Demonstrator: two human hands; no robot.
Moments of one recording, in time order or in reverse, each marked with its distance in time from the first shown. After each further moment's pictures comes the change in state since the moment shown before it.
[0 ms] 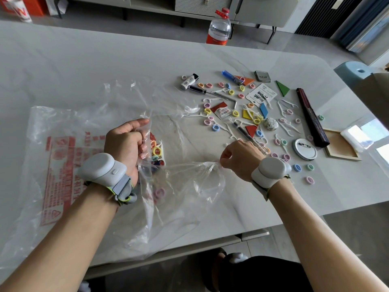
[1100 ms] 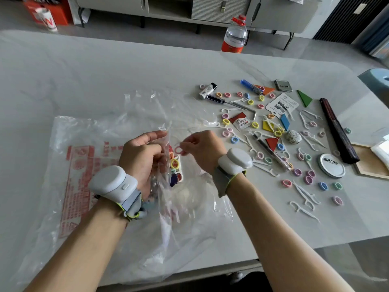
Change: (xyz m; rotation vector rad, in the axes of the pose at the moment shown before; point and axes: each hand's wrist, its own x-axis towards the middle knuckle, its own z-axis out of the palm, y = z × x) left_hand 0.008 0.007 -0.008 0.039 -0.046 -0.082; right_hand 0.043 -0.114 0.010 0.650 0.052 -0.060
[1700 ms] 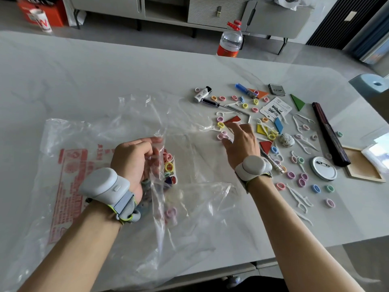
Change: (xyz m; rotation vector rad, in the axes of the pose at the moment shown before) left_hand -0.002 0.006 0.001 -0.007 0.033 -0.017; right_hand 0.020 0.071 -0.055 -0.448 0.414 -0.052
